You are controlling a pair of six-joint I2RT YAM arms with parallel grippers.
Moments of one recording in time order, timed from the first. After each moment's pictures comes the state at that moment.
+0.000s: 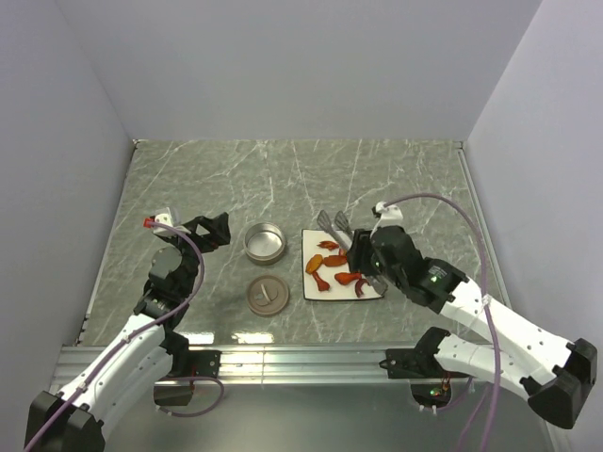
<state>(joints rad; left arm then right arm) -0.38 0.65 0.28 0.40 -0.31 -0.47 0.75 0.89 0.76 -0.50 0.28 0.55</state>
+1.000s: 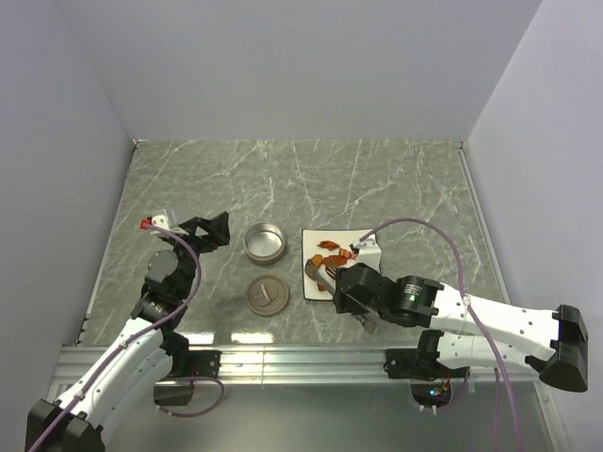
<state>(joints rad) -0.38 0.60 0.28 0.40 -0.27 -0.48 1.16 0.95 0.73 -0.73 0.40 0.91</state>
